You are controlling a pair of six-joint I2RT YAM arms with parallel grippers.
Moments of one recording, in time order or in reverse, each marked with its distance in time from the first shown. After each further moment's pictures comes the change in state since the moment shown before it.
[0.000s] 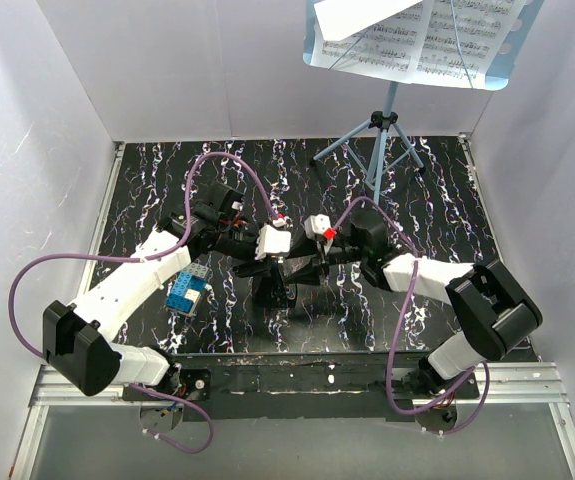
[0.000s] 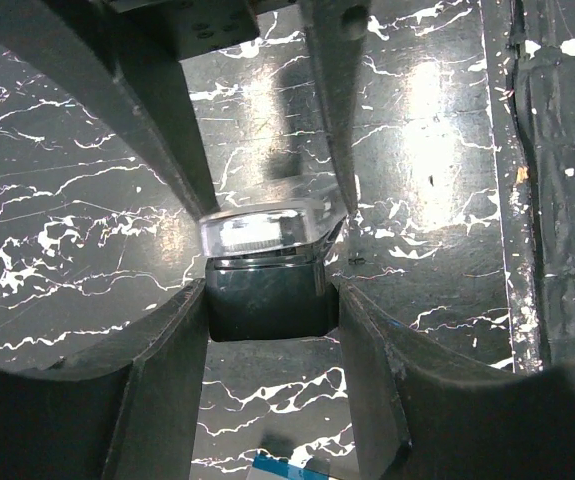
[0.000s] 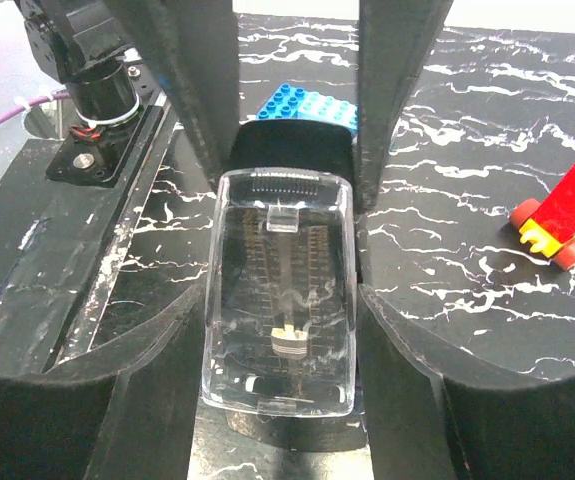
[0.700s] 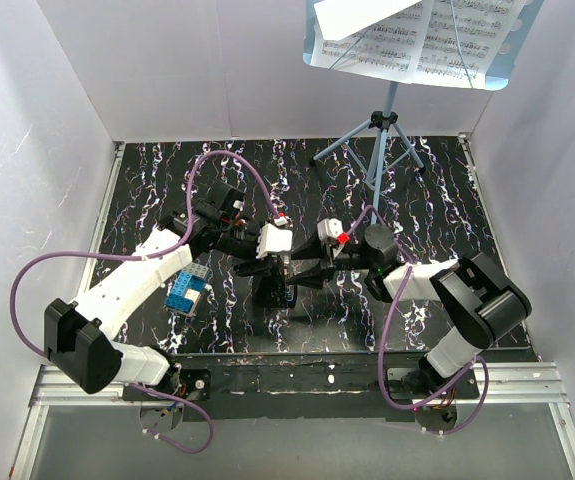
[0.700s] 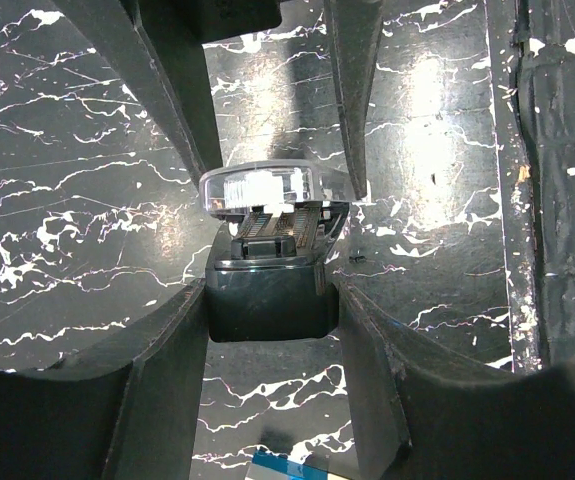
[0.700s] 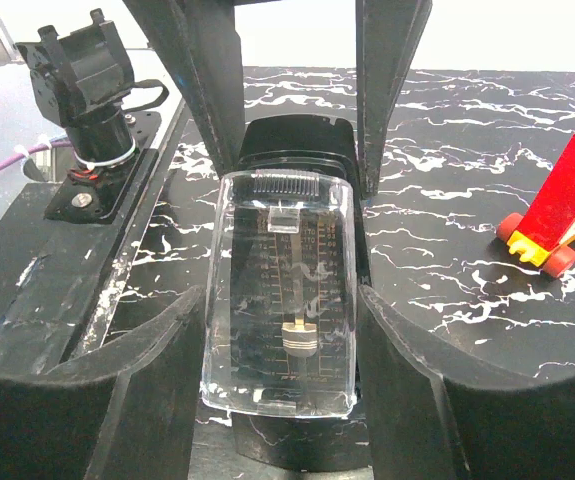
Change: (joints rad) left arm -0.004 0.010 0.012 -0.006 -0.017 -0.011; right arm -0.022 0.075 -0.168 0.555 0.034 0.270
